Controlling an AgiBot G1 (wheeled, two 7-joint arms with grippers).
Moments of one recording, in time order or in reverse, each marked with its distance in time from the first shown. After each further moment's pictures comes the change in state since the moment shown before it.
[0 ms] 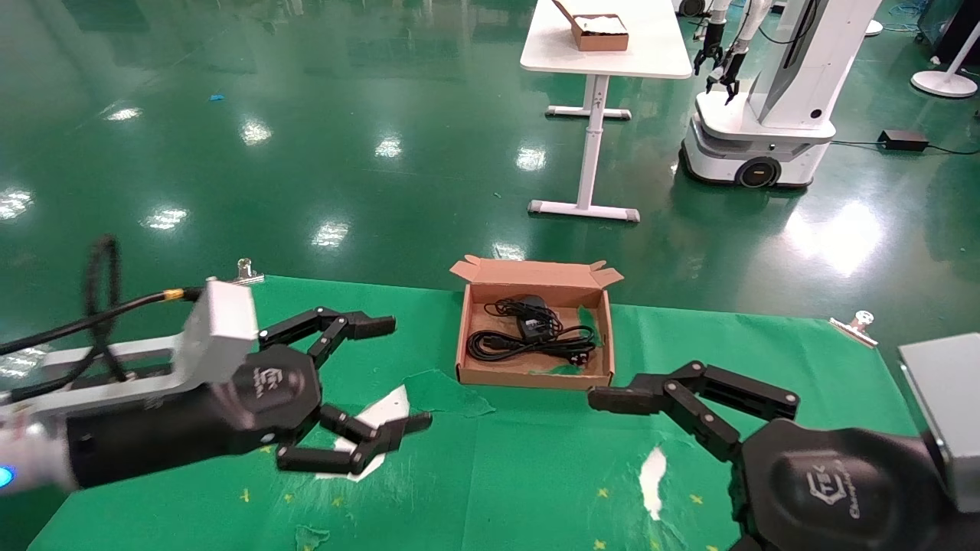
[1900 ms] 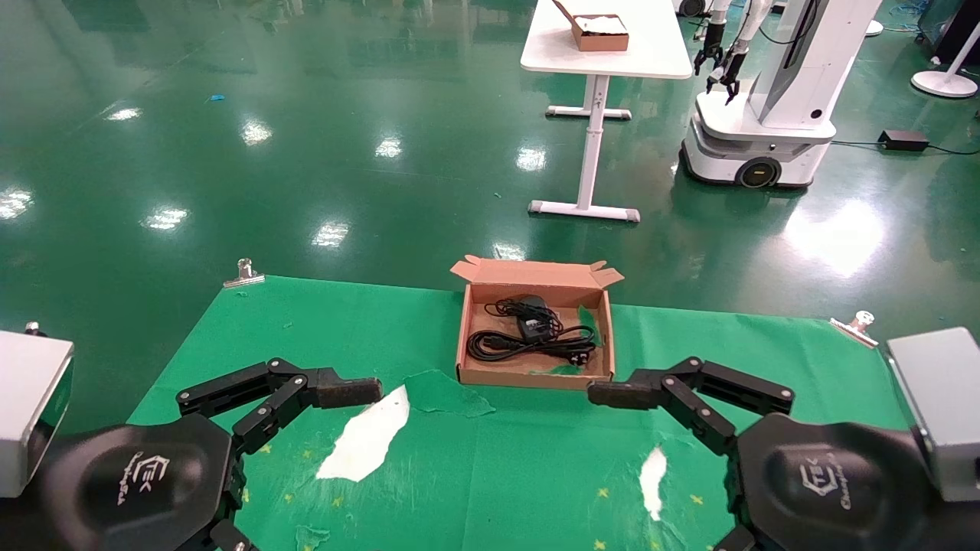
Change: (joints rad) left arm 0.129 -0.110 -0.169 -0.134 -0.220 0.252 -0.085; right arm 0.000 0.001 -0.001 0.000 0.001 0.001 -0.001
